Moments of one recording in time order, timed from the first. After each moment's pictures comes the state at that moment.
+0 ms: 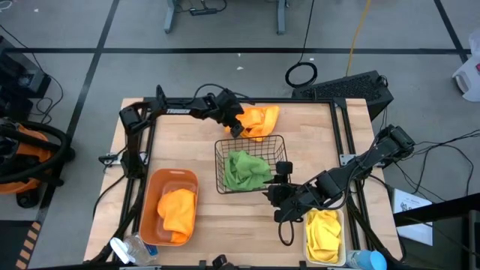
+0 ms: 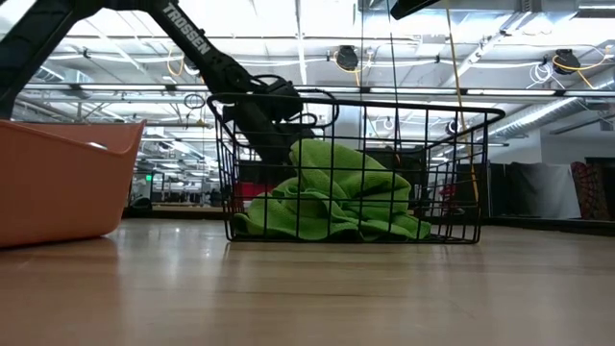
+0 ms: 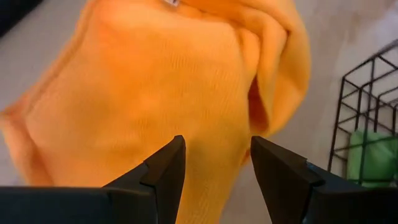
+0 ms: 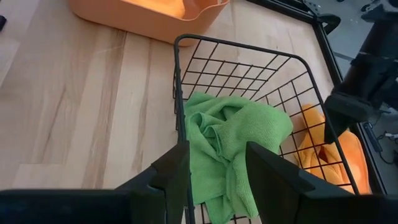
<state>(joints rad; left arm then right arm) 0.54 1.95 1.26 -0.23 0.30 -0.10 0.53 1.55 1.31 -0.68 0.63 0.25</state>
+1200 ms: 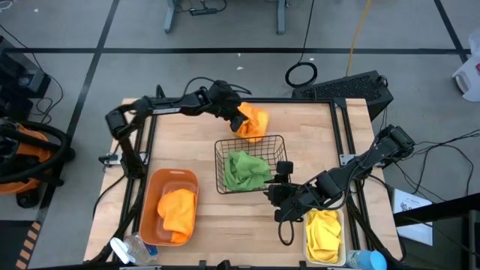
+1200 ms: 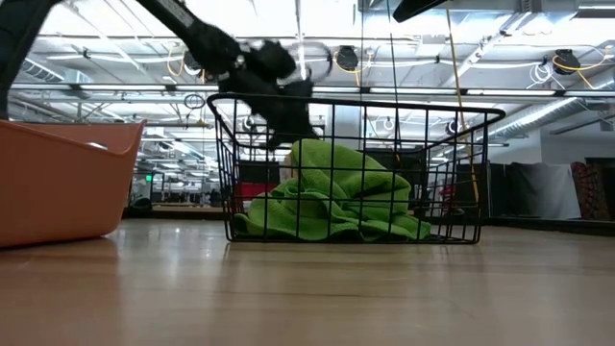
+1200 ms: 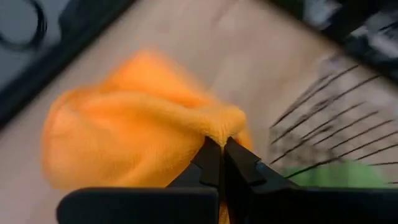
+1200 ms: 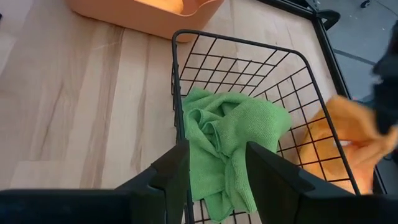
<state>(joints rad) 0.53 1.83 1.27 -0.15 0.38 -0.12 0.53 1.55 1.31 -0.70 0.63 0.26</state>
